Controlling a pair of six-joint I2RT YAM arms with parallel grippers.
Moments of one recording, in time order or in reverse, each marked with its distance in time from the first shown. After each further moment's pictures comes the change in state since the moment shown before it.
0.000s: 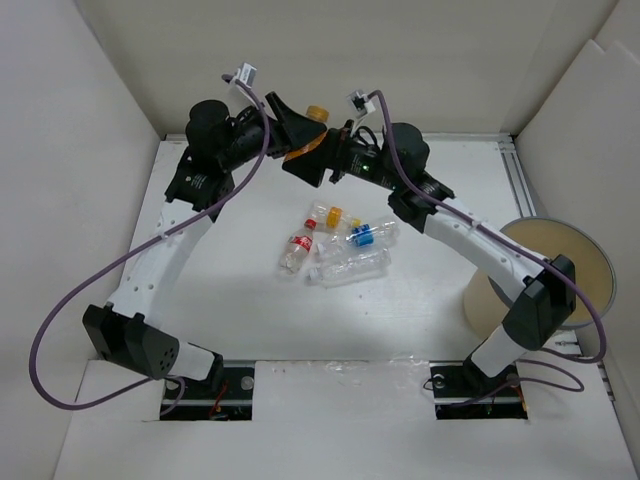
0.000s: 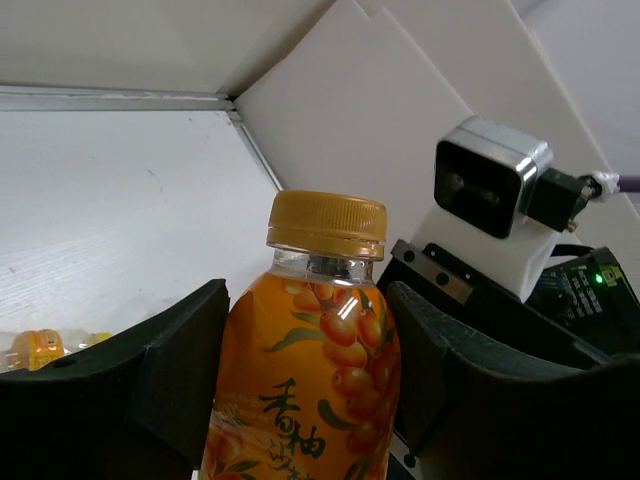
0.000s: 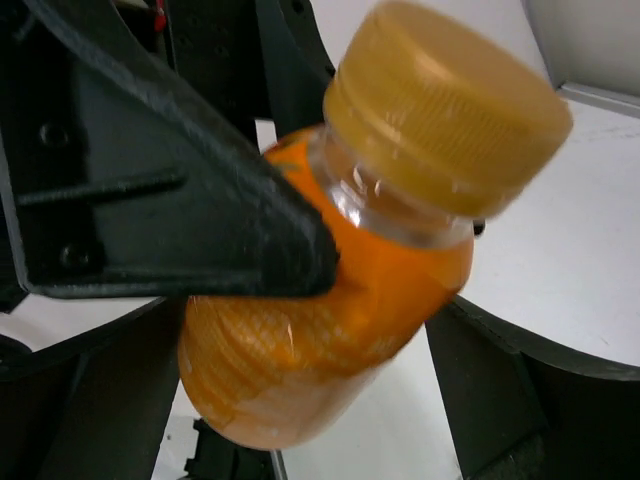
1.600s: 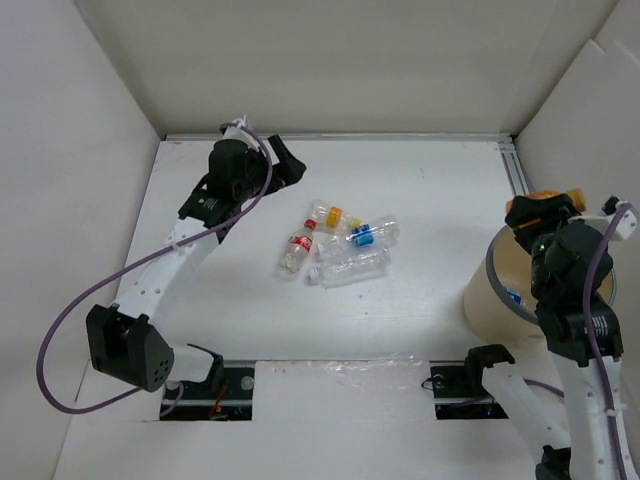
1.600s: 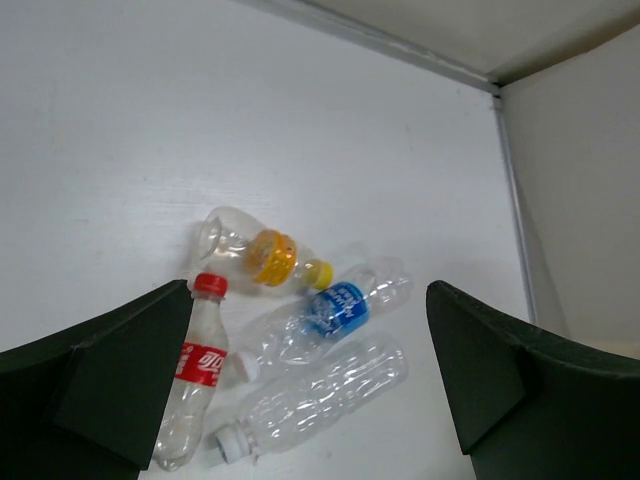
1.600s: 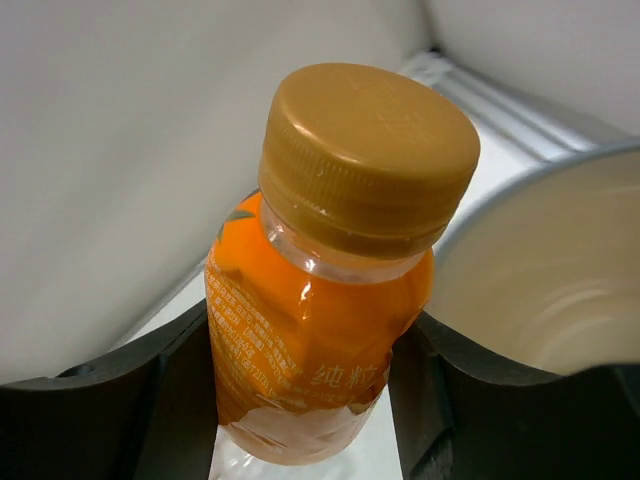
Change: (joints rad) left arm -0.010 -0.067 -0.275 -0.129 -0.410 0.152; right arm -0.518 -0.974 -0.388 -0.801 0.896 0.071
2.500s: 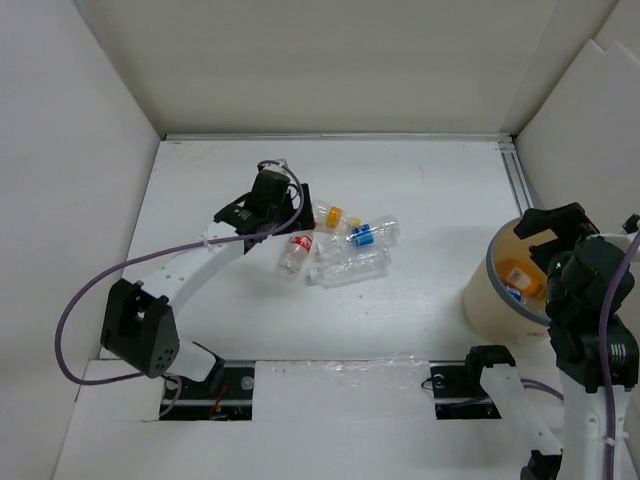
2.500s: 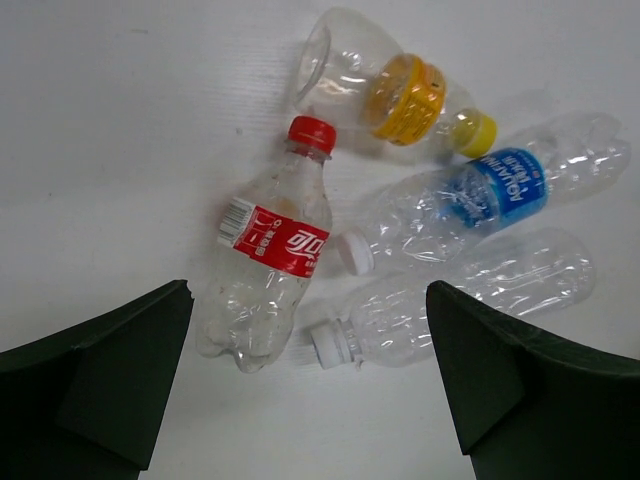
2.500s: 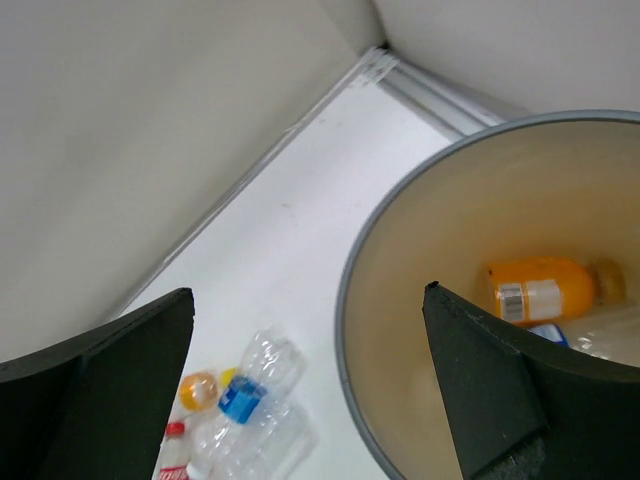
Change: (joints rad) left arm -0.158 0.069 -0.136 -0.192 -0.208 0.082; right arm -0.134 -0.058 0.106 -0.266 0.027 -0.010
